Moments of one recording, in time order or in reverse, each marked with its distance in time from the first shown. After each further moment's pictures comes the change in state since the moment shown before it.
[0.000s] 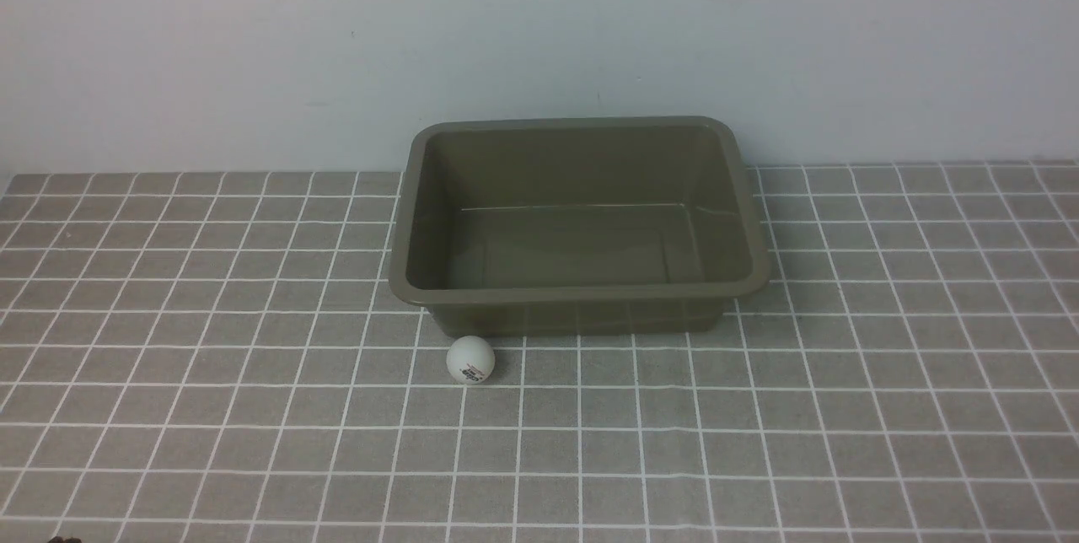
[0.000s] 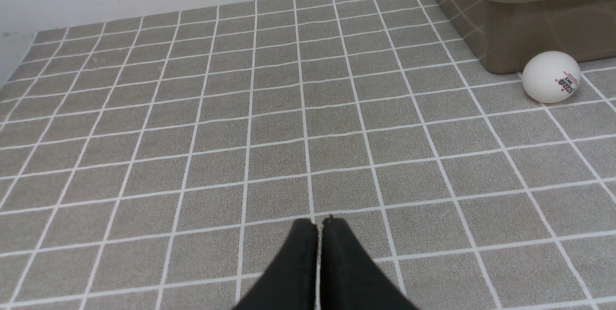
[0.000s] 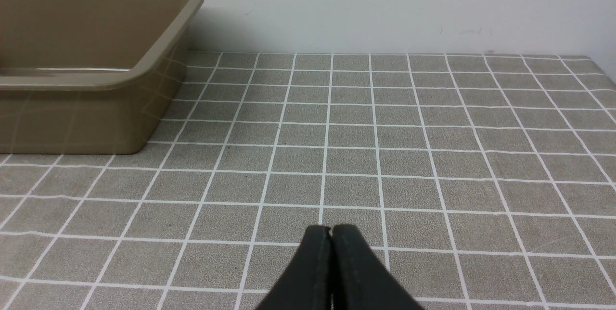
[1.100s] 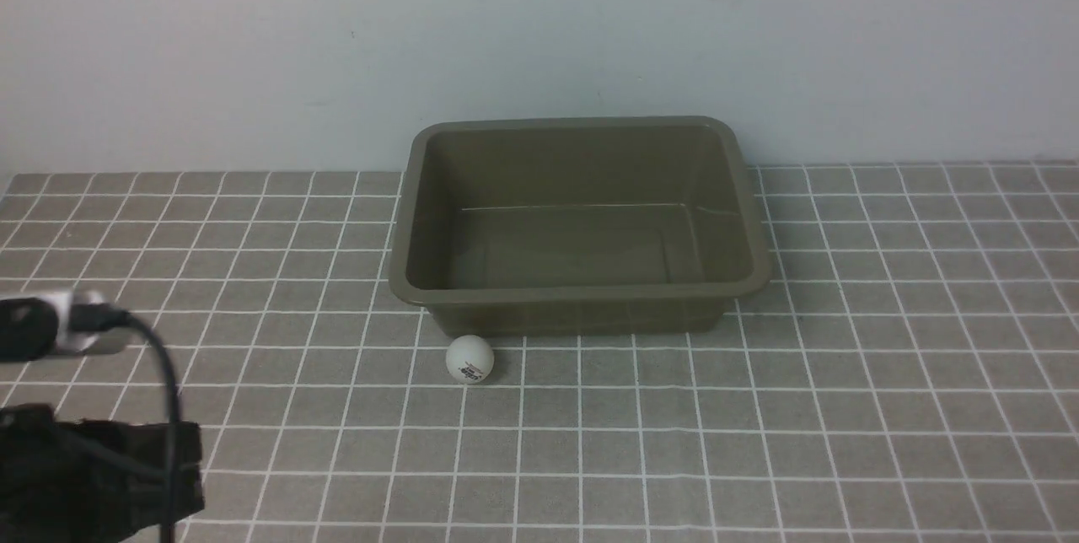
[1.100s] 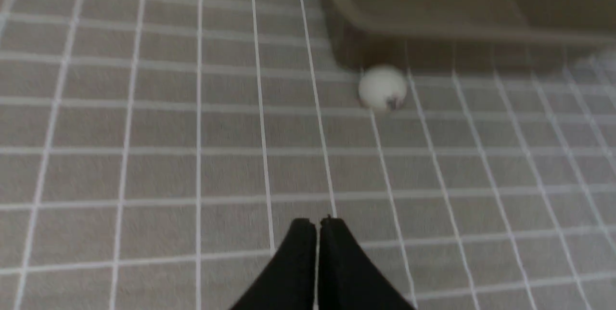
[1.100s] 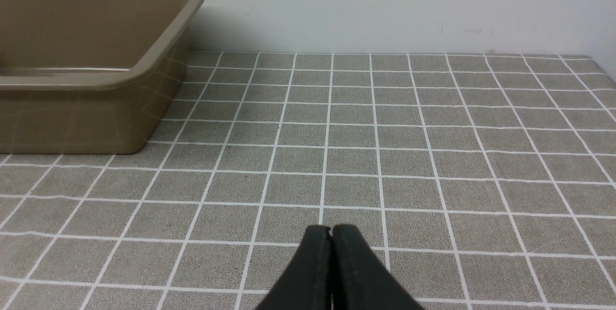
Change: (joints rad) right arm 0.000 0.000 0.000 0.000 0.000 0.000; left arm -0.001 0.852 -0.517 -0.460 0.234 0.181
